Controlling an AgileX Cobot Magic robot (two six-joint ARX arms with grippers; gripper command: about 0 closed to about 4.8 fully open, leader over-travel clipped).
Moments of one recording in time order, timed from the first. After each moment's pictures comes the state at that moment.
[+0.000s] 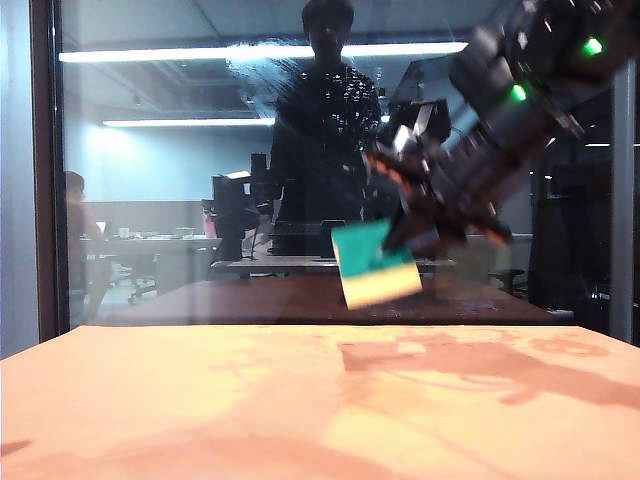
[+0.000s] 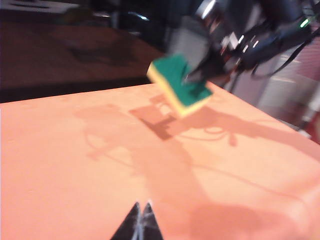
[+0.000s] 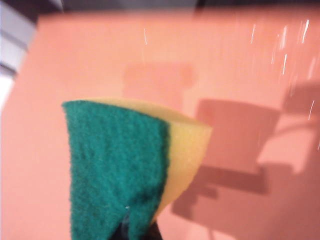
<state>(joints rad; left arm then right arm) -0.03 0.00 0.01 -0.13 0.66 -0.06 0.39 1.76 1.11 -0.03 -0.34 0.33</state>
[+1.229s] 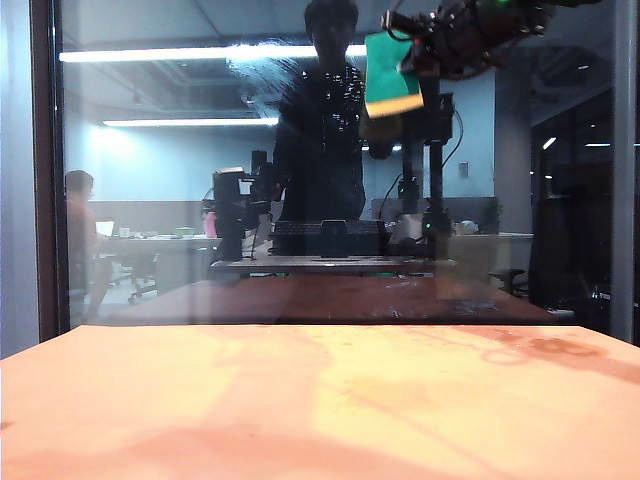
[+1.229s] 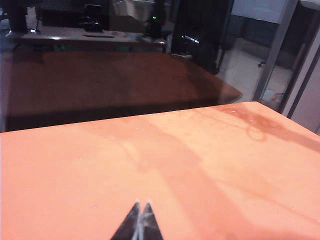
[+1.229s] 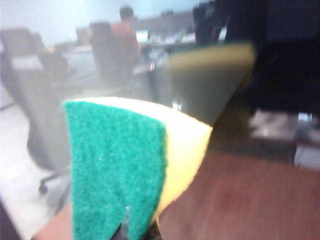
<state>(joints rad) -0.03 0.00 0.01 -0.05 0.47 -0.06 0.28 1.83 1.52 0.38 -0.20 0.13</state>
